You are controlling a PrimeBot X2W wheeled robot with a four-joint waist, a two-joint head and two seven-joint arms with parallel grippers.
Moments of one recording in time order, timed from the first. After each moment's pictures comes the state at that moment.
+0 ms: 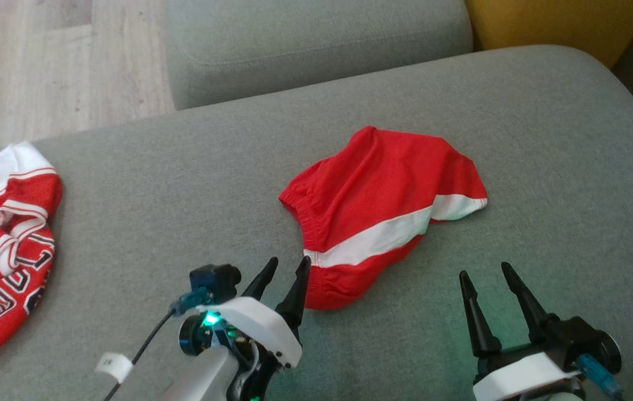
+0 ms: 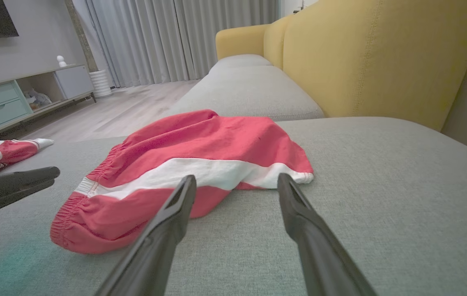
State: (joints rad) left arm -0.29 0.05 -0.63 0.52 -0.79 -0.05 -0.02; right arm 0.09 -0.05 0.13 0.22 0.08 0.13 -0.26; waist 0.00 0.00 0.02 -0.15
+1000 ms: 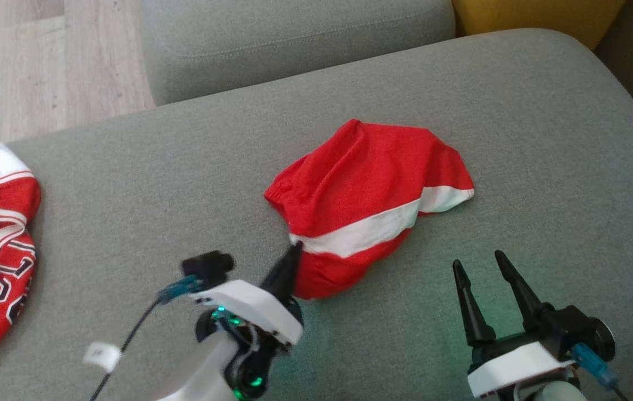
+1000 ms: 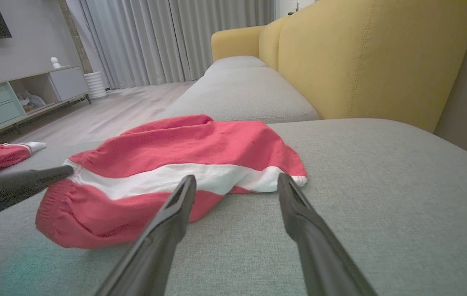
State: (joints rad) left arm -0.40 0.06 -0.76 0.61 -1.13 -0.12 -0.05; right arm 0.05 -0.05 0.15 0.23 0.08 0.13 -0.26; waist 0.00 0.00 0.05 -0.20
